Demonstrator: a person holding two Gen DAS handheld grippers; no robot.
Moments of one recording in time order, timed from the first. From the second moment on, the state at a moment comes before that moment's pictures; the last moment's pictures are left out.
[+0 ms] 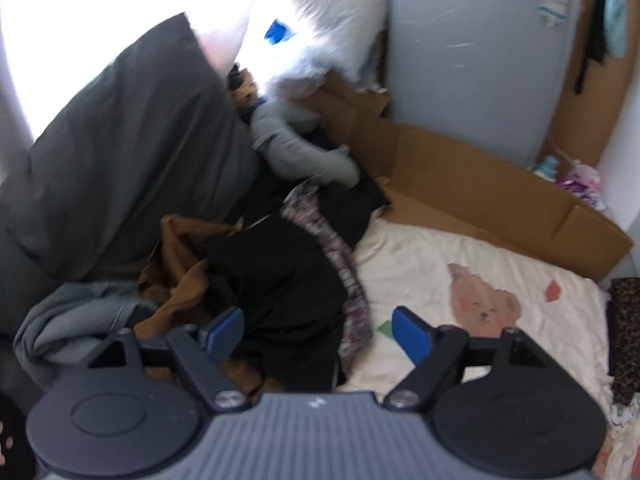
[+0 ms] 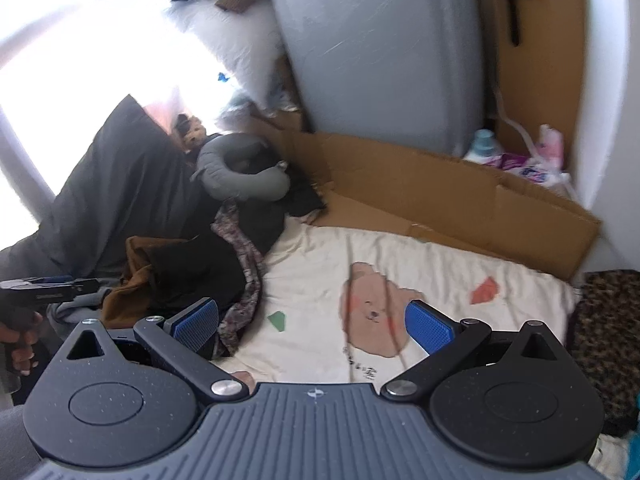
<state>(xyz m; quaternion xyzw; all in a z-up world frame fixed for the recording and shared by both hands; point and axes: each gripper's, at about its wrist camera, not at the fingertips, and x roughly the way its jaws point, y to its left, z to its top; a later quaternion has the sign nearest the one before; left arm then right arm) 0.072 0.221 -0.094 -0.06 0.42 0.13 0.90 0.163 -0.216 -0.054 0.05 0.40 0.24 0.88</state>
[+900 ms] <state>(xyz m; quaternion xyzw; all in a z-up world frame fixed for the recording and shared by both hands) 0.111 0.302 -0.264 -0.08 0.45 0.20 0.86 0.291 -0.075 -0.278 0.01 0.48 0.36 0.80</state>
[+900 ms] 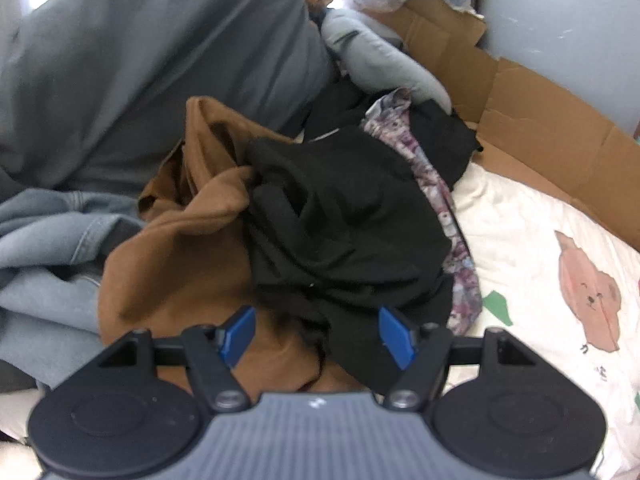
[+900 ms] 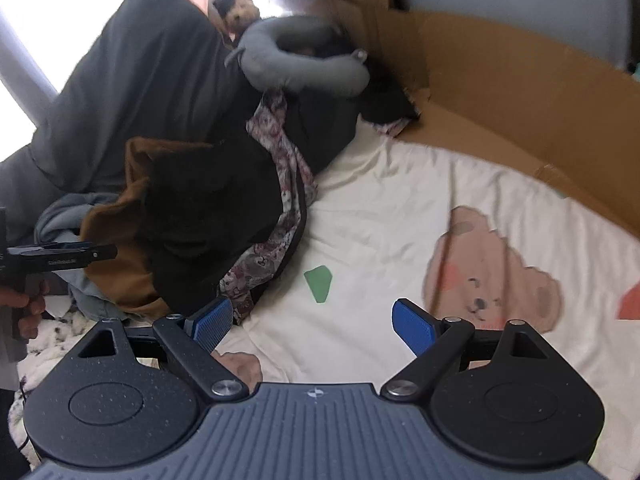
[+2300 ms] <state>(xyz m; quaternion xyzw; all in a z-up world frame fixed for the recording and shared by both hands) 0.152 0.352 -0.324 -0.11 0.42 0.23 0.87 0.338 0.127 -0.451 0.15 0.58 0.34 0.72</state>
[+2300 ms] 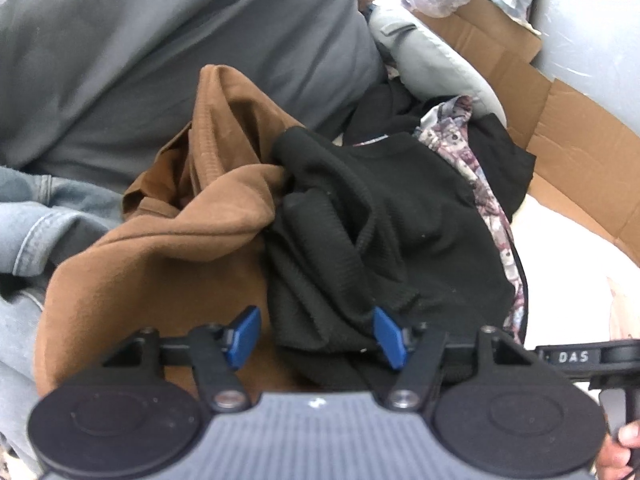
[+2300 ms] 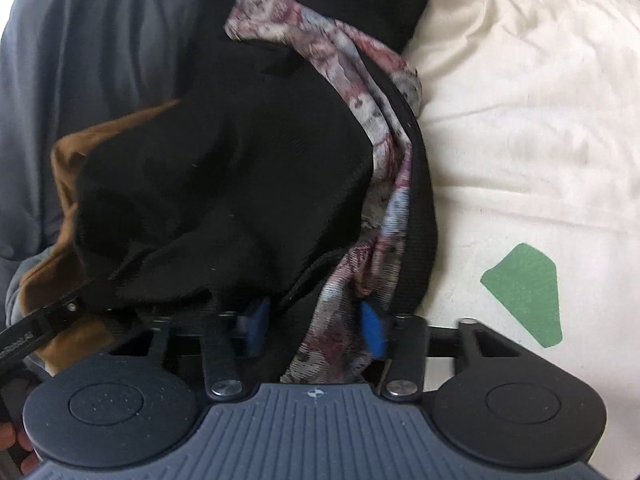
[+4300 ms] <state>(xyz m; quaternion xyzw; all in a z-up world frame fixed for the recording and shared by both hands) 0.235 0.262 -0.323 -0.11 0.39 0.07 0.91 0.425 -0.203 -0.346 -0.11 0.52 0.07 0.84</state>
